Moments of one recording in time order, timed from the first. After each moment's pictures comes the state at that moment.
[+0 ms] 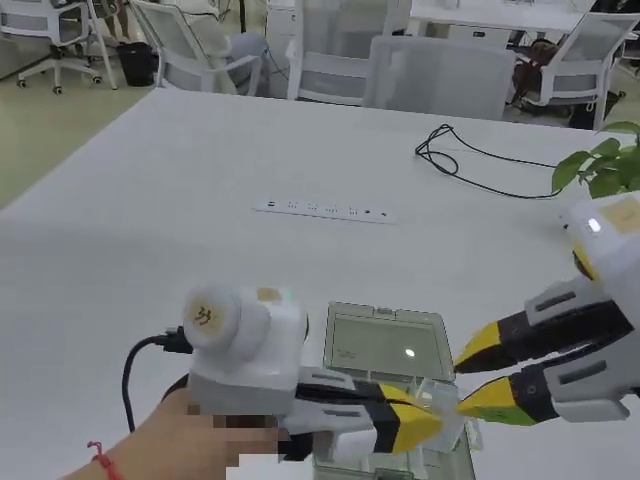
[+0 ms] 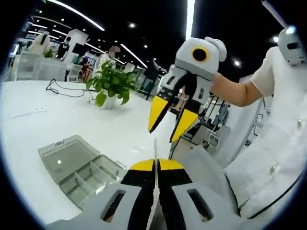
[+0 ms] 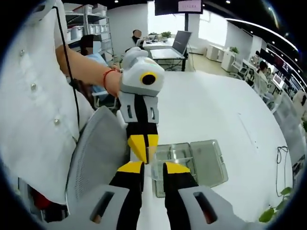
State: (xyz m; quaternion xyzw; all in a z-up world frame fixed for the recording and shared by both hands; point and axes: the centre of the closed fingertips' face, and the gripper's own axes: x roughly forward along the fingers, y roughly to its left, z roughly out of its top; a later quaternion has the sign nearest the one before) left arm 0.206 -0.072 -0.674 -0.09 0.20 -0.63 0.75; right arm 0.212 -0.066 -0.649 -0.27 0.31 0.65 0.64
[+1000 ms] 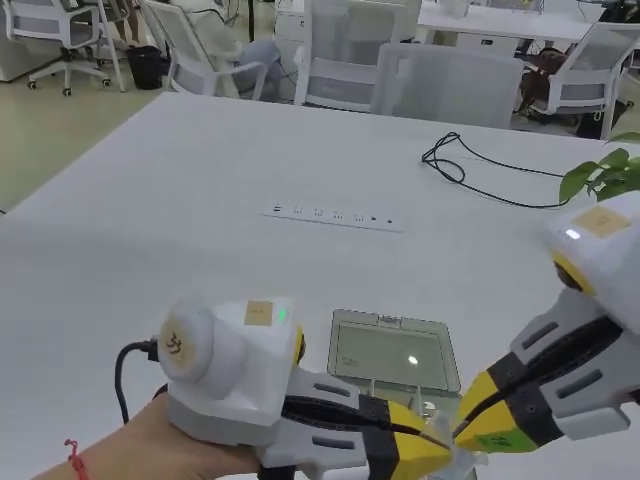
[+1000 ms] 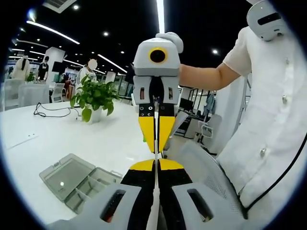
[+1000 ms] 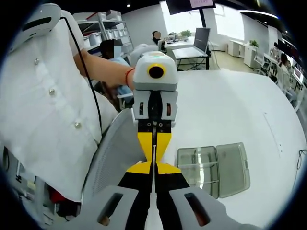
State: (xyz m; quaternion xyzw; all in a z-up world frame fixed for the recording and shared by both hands) left arm 0.189 -0.070 -0.659 -0.05 0.14 -0.67 0.73; right arm 0.186 -0.057 -0.654 -0.23 0.34 0.72 0.57
